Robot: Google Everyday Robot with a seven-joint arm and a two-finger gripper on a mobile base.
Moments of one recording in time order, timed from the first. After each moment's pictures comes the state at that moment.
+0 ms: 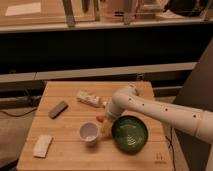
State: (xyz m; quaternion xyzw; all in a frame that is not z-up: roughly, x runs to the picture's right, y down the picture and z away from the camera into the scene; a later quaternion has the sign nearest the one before) arm -0.003 0.184 0.814 -0.33 -0.16 0.14 0.92
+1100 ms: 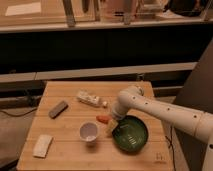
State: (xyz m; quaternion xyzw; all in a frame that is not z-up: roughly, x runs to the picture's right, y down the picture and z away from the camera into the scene) arm 0.040 0.190 0.833 -0.34 -0.13 0.15 0.92
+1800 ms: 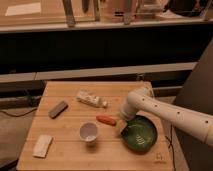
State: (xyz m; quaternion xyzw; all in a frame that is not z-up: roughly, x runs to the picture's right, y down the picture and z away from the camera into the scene) arm 0.075 0.193 0.838 -0.33 -0.12 0.14 0.93
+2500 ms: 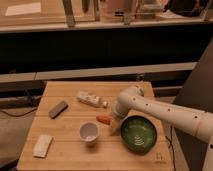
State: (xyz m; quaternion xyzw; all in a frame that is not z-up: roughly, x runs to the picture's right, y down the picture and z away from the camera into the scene) arm 0.035 0.188 0.840 -0.32 -0.13 0.11 0.93
